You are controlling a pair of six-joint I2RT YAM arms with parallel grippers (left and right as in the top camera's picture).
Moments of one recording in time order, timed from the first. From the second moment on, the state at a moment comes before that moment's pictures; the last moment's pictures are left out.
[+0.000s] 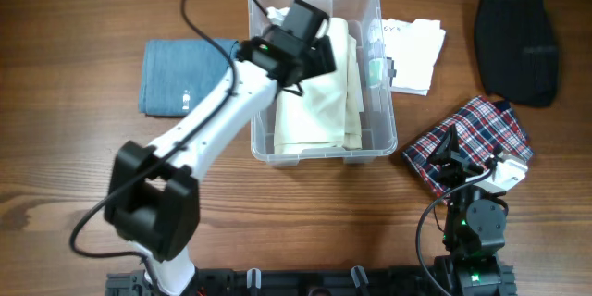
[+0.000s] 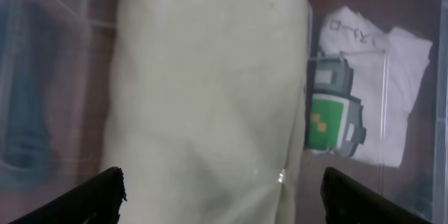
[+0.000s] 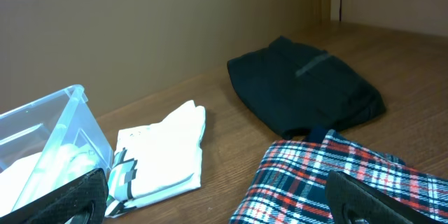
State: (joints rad) left arm -0.55 1.88 1.56 -0.67 -0.07 -0.72; right arm 0.09 0.15 0.01 0.03 0.40 0.33
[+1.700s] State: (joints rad) left arm 0.20 2.02 1.57 -0.74 0.05 0.03; right arm 0.09 0.15 0.01 0.03 0.40 0.33
